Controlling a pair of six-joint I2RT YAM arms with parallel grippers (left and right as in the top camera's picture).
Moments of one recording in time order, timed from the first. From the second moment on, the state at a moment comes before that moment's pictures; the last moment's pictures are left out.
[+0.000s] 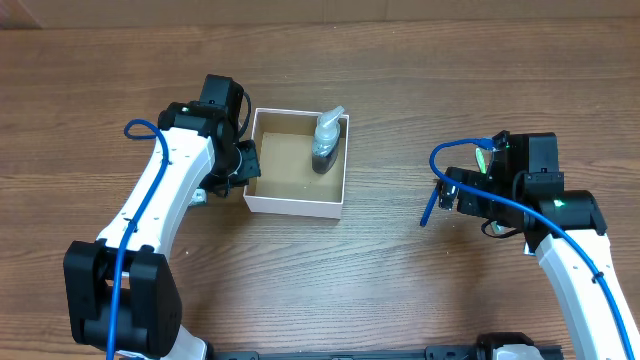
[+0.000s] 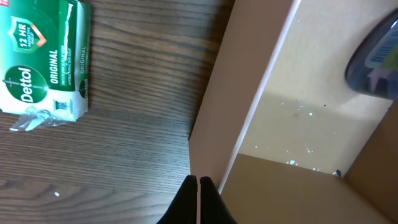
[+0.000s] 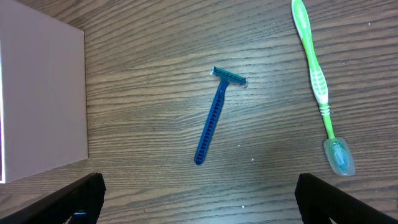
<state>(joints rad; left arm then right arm) -0.19 1.74 1.37 -1.08 0.05 -0.41 0.03 1.19 0.96 -0.88 -0.16 0.25</state>
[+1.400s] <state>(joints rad) -0.19 1.74 1.37 -1.09 0.13 -0.36 0.03 1.19 0.96 -0.88 -0.16 0.25</state>
